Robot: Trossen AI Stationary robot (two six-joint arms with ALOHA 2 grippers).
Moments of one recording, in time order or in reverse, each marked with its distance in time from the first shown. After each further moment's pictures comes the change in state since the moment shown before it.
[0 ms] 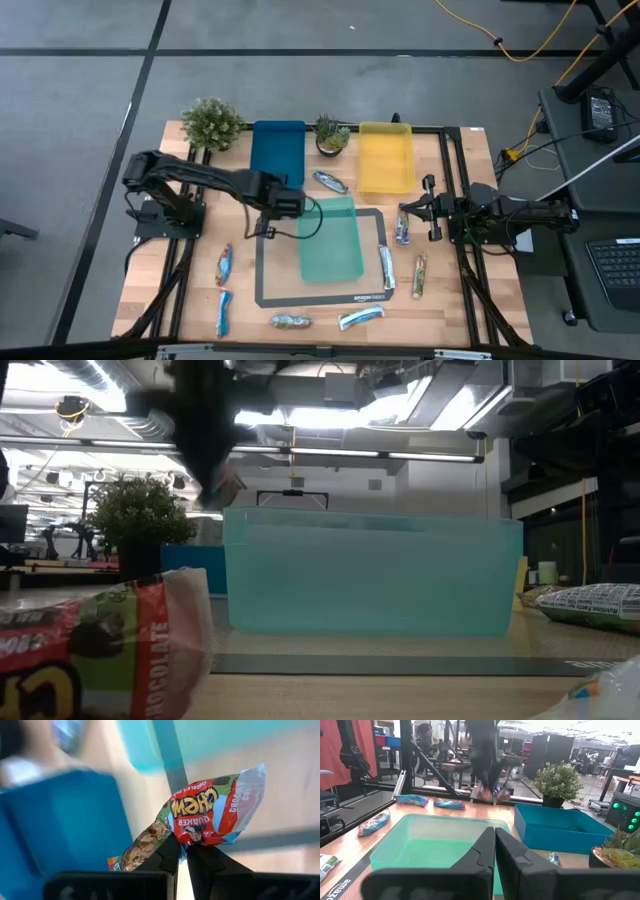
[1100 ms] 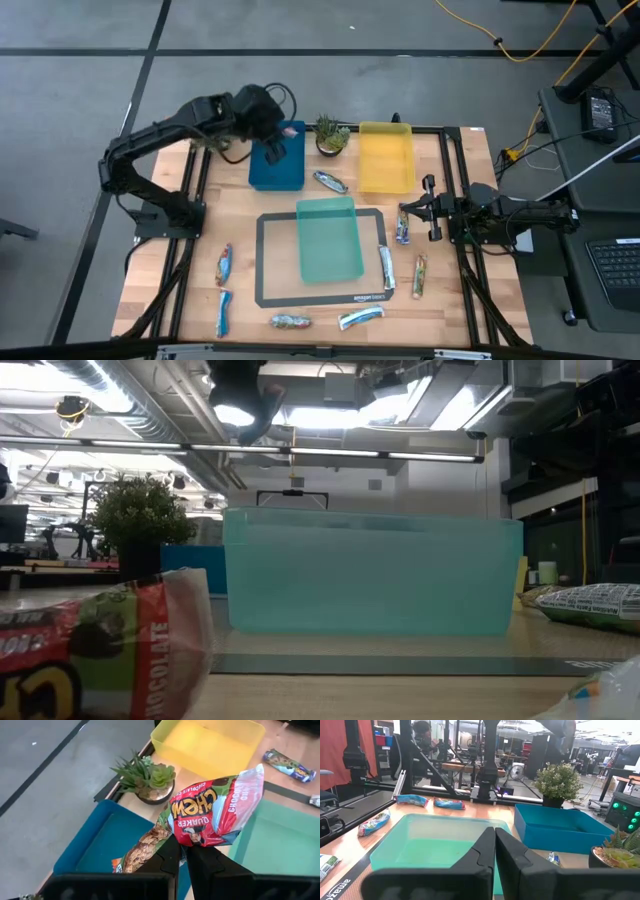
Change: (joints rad) left arm 0.508 -0.211 0.228 0.126 0.154 -0.192; right arm 0.000 0.000 0.000 0.000 0.000 0.000
